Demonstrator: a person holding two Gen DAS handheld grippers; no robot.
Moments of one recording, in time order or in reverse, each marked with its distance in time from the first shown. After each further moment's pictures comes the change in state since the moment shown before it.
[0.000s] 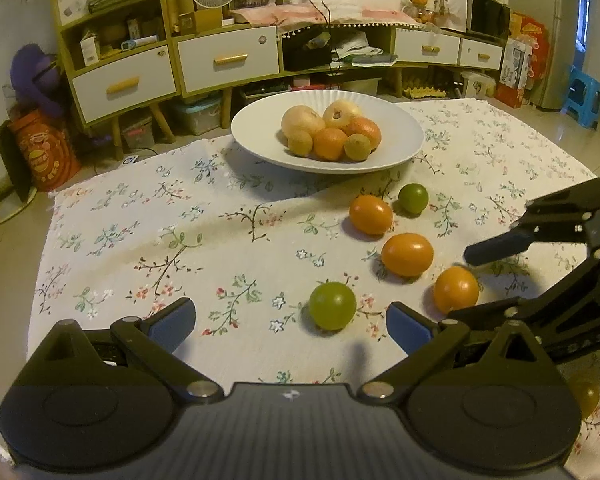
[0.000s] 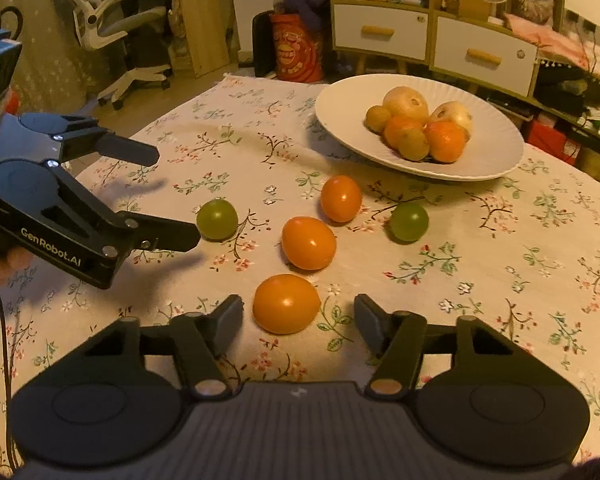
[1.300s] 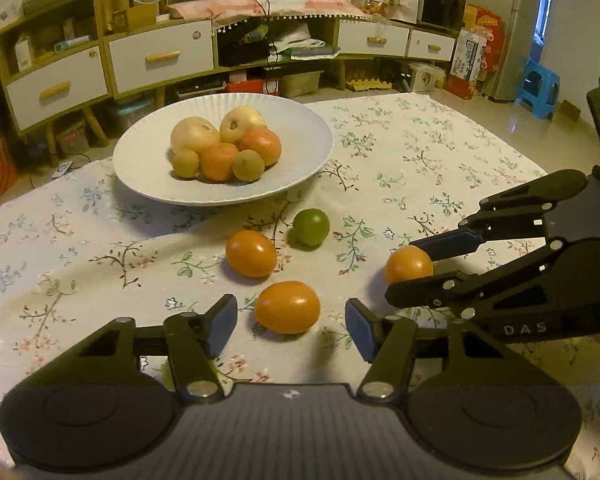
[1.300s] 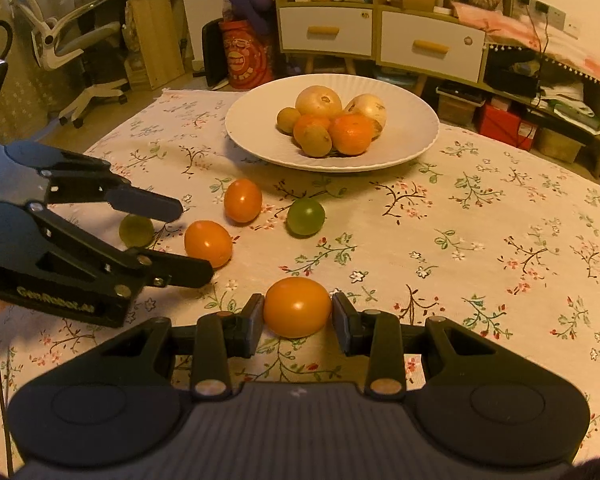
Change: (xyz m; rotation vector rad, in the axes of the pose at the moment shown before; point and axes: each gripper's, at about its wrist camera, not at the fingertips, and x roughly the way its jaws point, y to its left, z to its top) left arm 0.032 -0.062 0.034 0.036 0.032 -0.151; right arm -0.019 -0.049 -0.003 0.082 -0.006 -0.093
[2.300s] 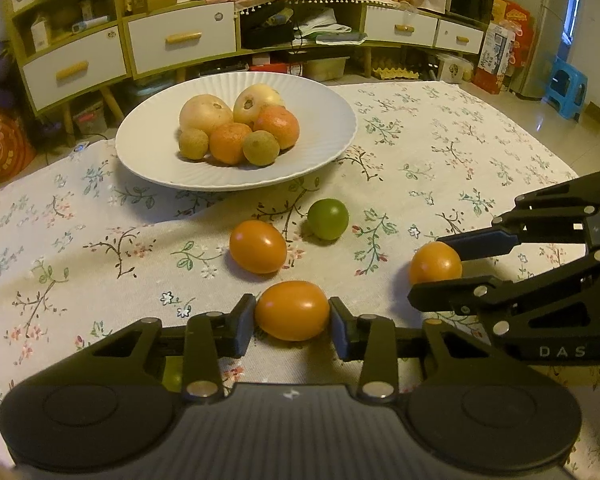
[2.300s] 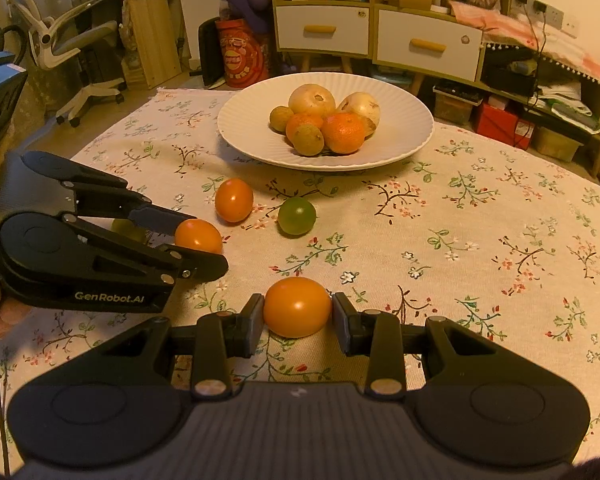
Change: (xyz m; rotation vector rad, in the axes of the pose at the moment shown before) left arm 0.020 -0.002 0.004 -0.053 0.045 0.062; right arm 0.000 -0.005 0.000 0.005 0.002 -0.007
